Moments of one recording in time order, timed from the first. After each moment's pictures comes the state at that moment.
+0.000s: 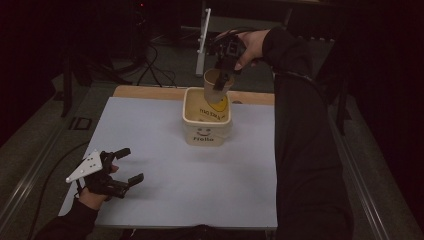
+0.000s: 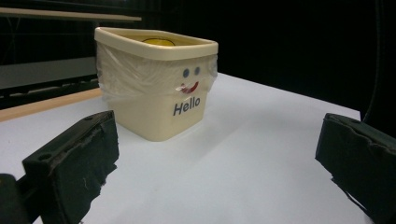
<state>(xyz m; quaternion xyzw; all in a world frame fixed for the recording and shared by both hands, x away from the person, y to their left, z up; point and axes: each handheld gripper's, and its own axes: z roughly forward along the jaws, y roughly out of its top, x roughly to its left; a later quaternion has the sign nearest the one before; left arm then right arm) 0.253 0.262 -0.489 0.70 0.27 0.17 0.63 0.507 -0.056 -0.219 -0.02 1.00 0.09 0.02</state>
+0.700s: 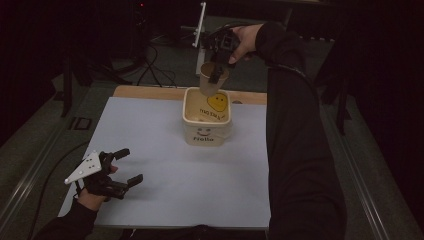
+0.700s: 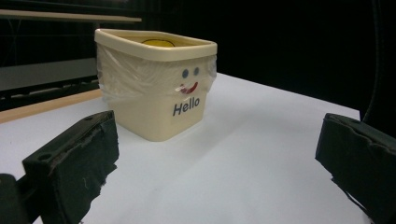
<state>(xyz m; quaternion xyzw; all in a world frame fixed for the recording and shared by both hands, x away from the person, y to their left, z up) 0.251 0.263 -0.488 0.70 0.27 0.18 0.63 0.529 -0.043 -0.221 -0.01 1.00 0.09 0.03</state>
